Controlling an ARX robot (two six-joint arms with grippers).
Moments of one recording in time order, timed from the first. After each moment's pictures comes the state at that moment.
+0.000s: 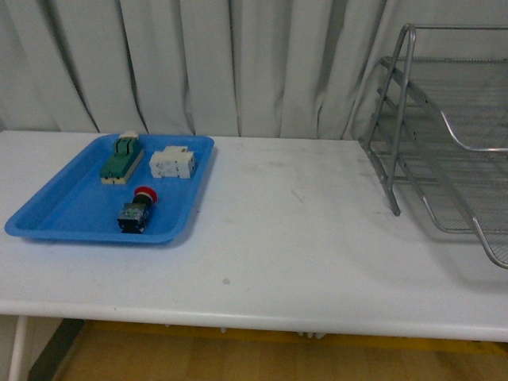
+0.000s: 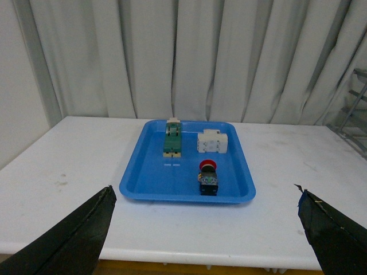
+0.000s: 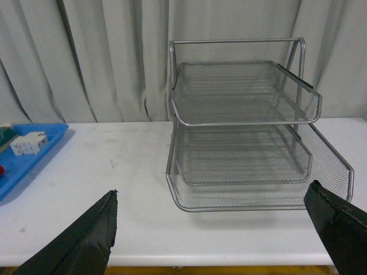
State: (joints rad) left arm 0.00 0.01 0.01 0.00 0.00 0.00; right arm 0.00 0.00 0.01 0.00 0.00 0.00
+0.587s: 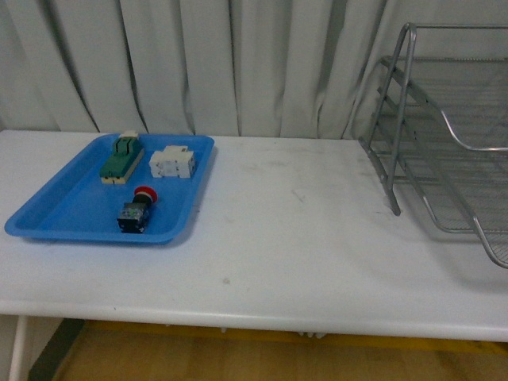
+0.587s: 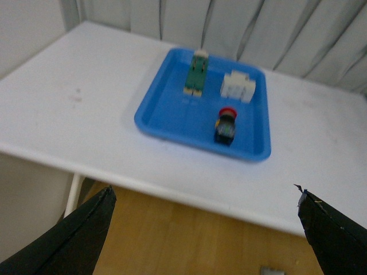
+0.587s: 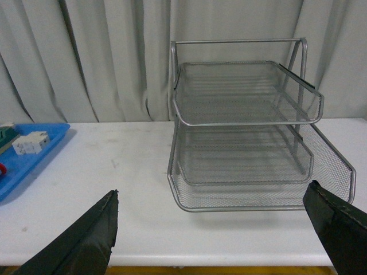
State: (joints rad) left arm 0.02 0.42 0.26 -0.17 -0.08 -0.19; right arm 0.00 0.00 0.01 0.00 0.00 0.00
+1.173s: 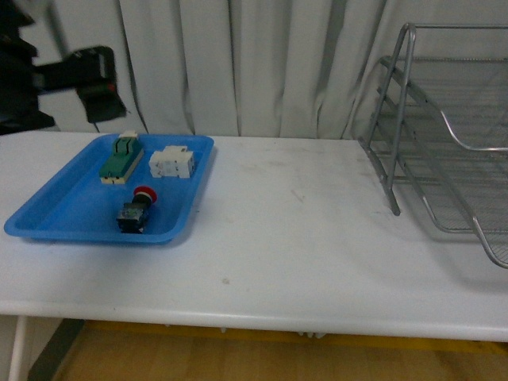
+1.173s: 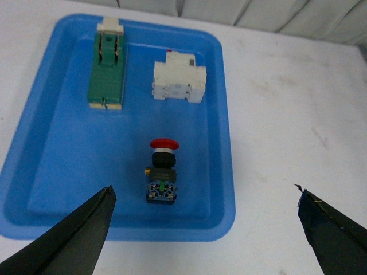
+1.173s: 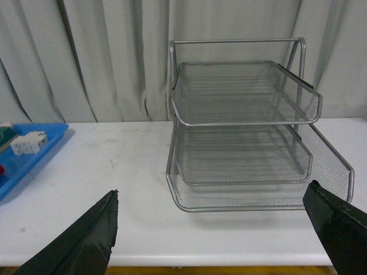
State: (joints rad) left arm -0.09 1.73 1.04 0.10 0.04 -0.15; right arm 0.00 0.00 0.01 0.00 0.00 0.00
